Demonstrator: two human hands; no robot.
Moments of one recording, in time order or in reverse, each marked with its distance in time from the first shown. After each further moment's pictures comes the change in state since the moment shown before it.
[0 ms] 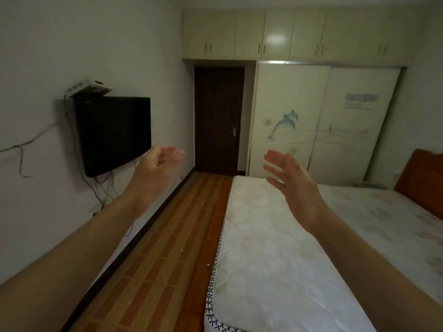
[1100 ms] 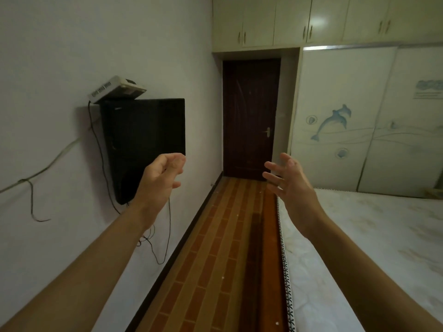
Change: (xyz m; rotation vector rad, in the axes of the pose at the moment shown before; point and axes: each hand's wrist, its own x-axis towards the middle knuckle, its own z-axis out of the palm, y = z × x) left_hand 0.287 -0.240 -0.177 -0.036 0.061 -0.032; right_hand 0.322 0.182 0.279 0.172 0.028 0.055
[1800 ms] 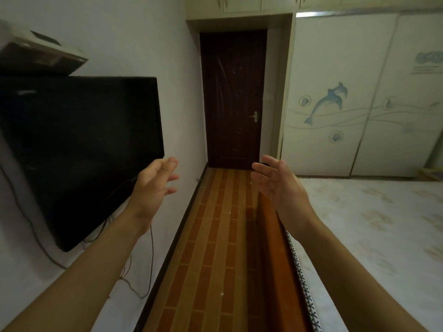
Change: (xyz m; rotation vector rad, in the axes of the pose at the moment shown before) left_hand 0.264 -0.209 0.042 -0.062 -0.121 -0.108; right_hand 0.241 0.172 0.046 -0.008 0.094 0.085
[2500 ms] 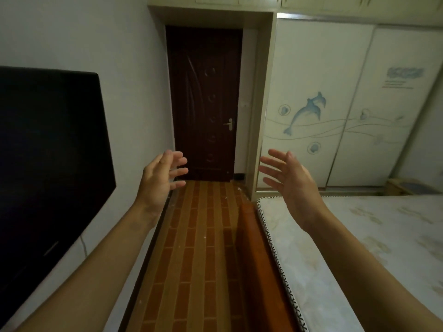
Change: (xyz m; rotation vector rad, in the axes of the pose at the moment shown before) left_hand 0.353 -0.118 0.089 -0.268 -0.070 0.000; right_hand 0.326 0.077 -0.028 -0.093 0.139 -0.063
